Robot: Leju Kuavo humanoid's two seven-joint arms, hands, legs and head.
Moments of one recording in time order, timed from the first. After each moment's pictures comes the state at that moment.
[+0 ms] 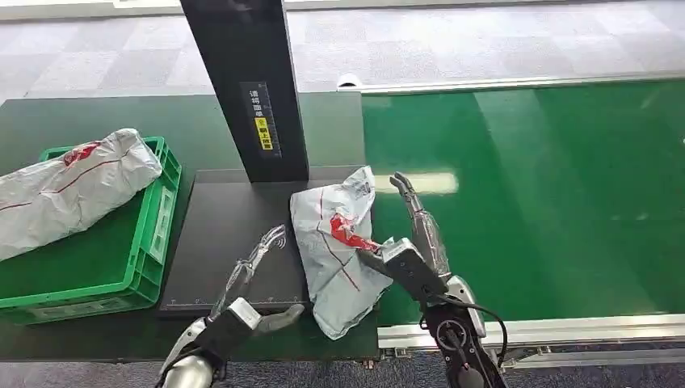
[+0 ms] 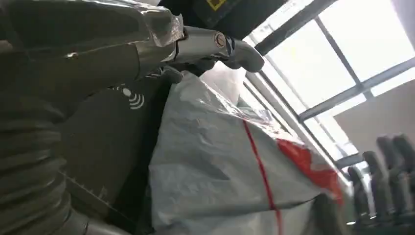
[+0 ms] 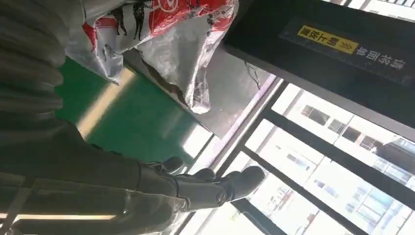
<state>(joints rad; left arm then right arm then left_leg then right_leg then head) -0.04 -0.06 -0.29 -1.41 -0.53 -0.09 -0.46 -0.22 0.09 0.36 -1.26 0.51 -0.15 -0.30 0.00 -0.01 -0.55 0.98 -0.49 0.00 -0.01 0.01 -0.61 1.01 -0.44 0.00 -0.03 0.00</state>
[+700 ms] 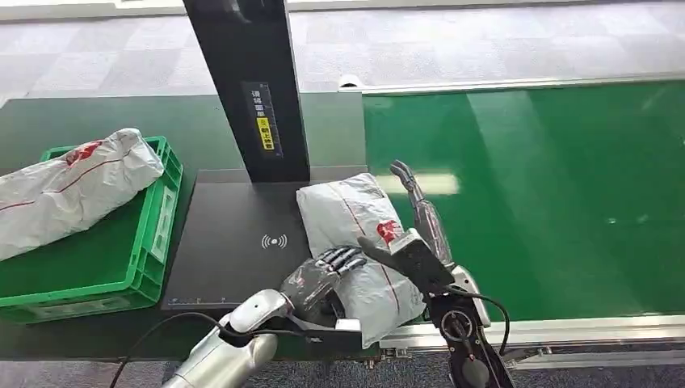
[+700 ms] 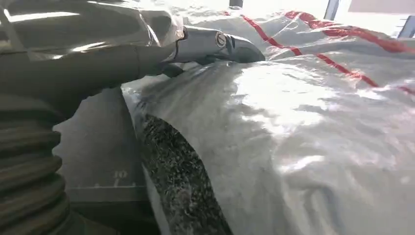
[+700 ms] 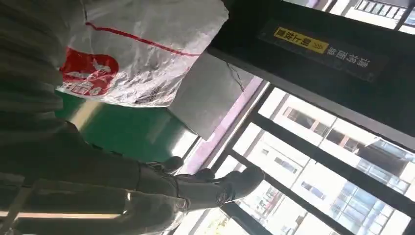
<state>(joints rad) -0.42 -0.11 -0.63 -0.81 -0.99 0.08 -0.32 -0.25 0.09 0.35 -1.29 0.48 -0.11 -0.30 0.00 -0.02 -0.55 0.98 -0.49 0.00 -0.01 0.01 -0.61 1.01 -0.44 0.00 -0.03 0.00</state>
